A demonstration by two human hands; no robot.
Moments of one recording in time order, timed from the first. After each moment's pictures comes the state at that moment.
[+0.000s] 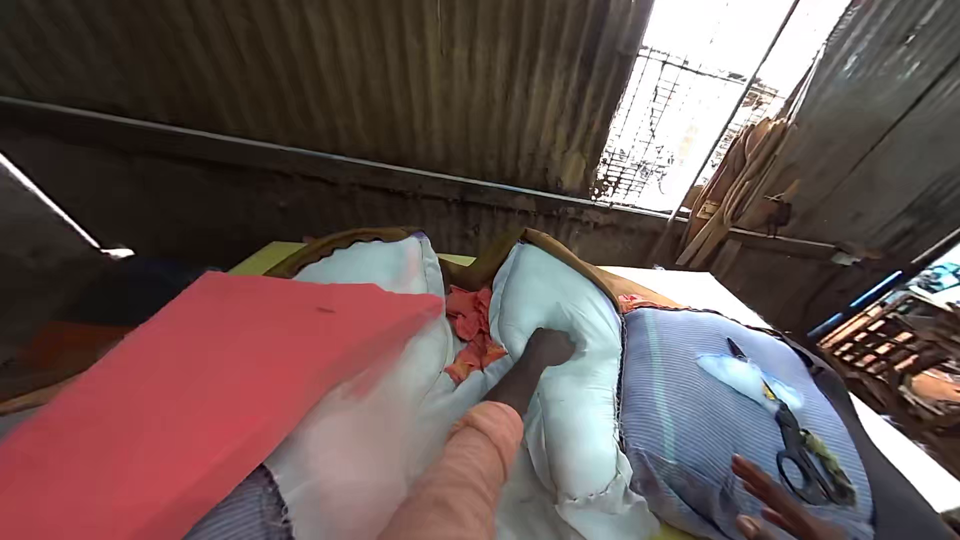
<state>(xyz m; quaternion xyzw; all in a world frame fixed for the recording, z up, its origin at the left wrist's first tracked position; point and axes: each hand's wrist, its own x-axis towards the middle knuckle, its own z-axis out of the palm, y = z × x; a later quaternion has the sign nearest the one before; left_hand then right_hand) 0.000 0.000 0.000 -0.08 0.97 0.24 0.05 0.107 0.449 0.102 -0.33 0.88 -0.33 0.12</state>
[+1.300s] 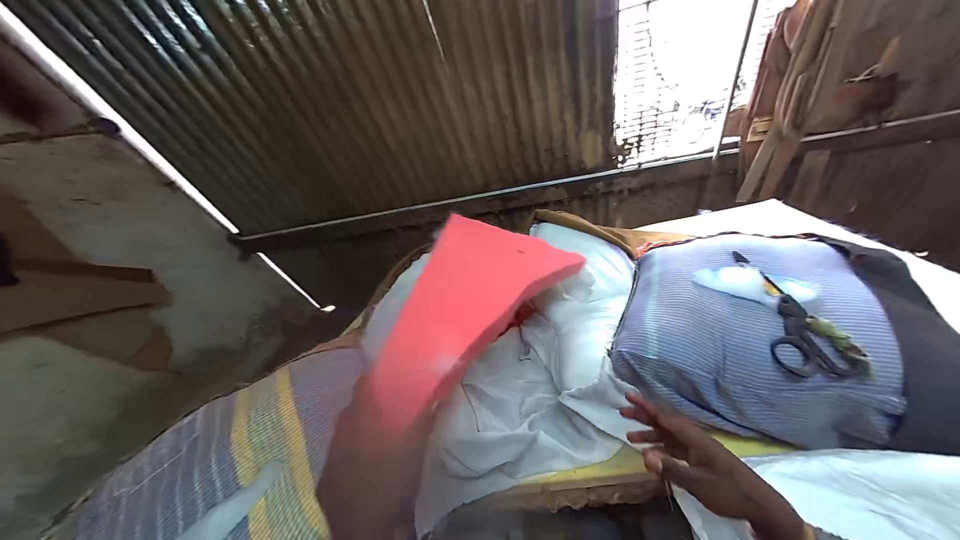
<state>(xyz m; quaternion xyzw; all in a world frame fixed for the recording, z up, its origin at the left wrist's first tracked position) 0.422 0.137 0.129 -0.49 0.80 0.10 -0.33 0.153 0.434 0.033 -0.49 0.59 -0.56 0.31</state>
